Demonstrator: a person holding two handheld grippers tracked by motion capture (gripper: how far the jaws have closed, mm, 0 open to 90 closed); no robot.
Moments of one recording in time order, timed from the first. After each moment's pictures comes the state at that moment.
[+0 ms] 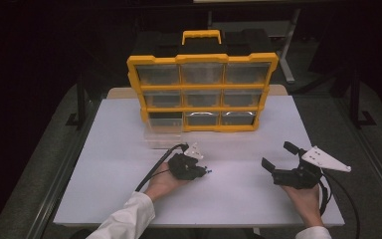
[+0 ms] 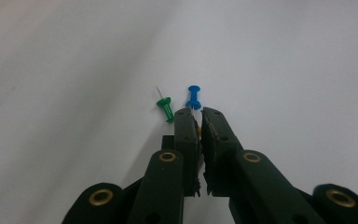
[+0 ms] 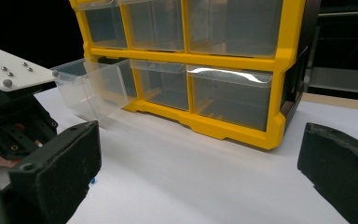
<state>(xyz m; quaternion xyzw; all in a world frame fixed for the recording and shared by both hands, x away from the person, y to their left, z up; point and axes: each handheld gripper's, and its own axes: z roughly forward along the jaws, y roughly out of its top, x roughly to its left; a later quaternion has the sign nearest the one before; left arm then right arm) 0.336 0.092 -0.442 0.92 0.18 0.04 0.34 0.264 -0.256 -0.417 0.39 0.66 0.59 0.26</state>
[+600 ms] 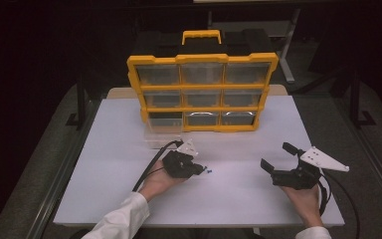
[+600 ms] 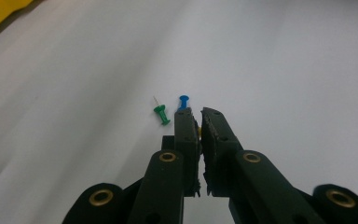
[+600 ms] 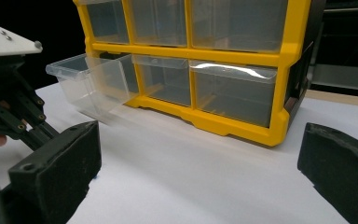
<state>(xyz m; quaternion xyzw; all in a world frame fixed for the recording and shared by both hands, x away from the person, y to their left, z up) 0.329 0.104 -0.417 0.91 0.18 0.04 0.36 0.264 -0.254 -0.418 0.38 0.67 0.58 0.25</state>
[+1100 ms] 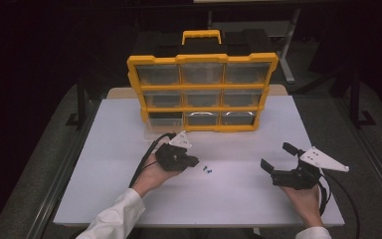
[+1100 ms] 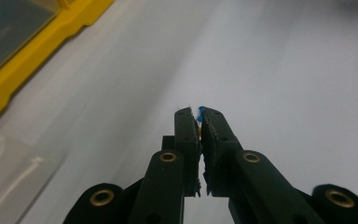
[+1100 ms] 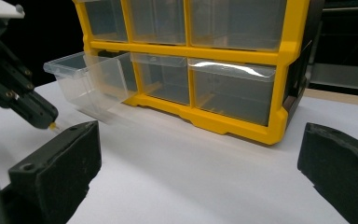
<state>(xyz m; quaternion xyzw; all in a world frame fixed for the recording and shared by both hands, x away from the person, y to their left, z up) 0.334 0.121 -0.388 0.91 0.19 0.07 0.37 0.264 -0.254 -0.419 0.39 0.67 0.58 0.25</state>
